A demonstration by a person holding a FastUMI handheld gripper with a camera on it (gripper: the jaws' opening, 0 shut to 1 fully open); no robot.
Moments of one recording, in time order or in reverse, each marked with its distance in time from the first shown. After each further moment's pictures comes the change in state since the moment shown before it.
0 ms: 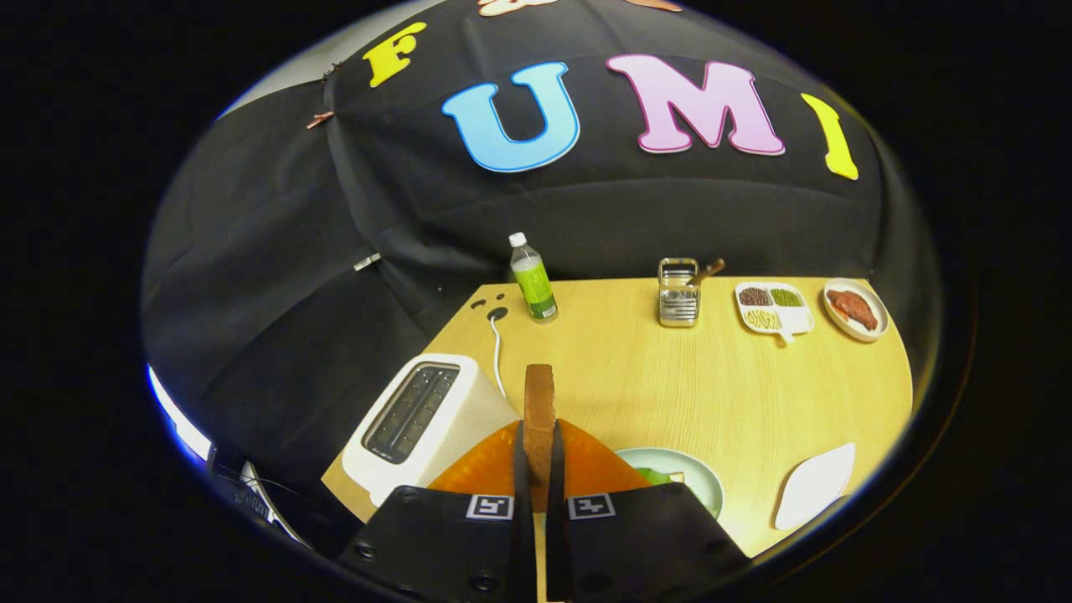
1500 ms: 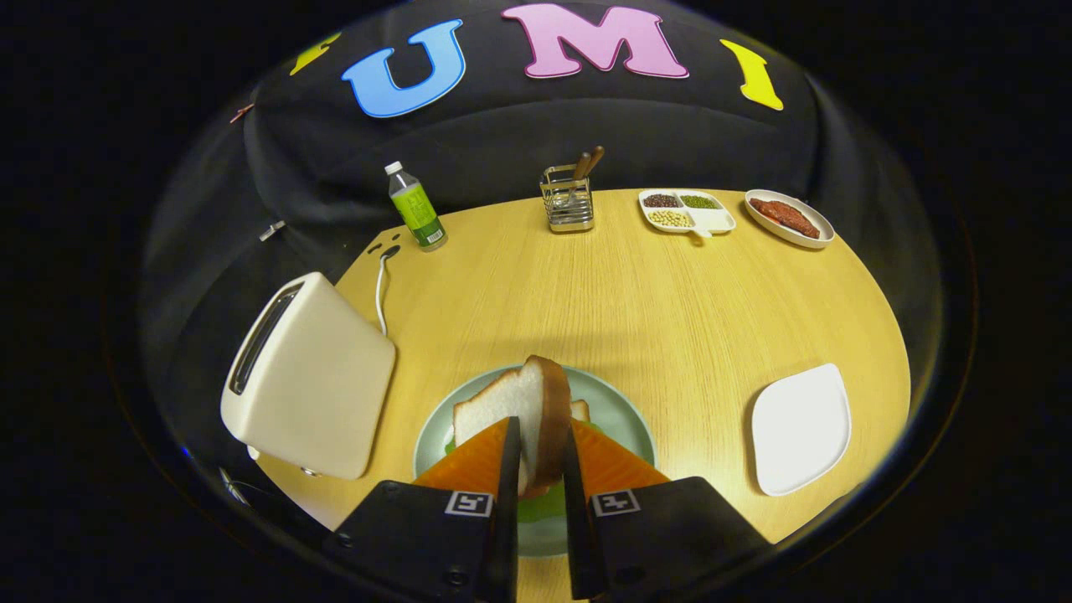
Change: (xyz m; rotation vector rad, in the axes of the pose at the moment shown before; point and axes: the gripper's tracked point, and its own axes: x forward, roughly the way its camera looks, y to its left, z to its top) arm 0.012 -0.122 -0.102 0.077 0.163 -0.261
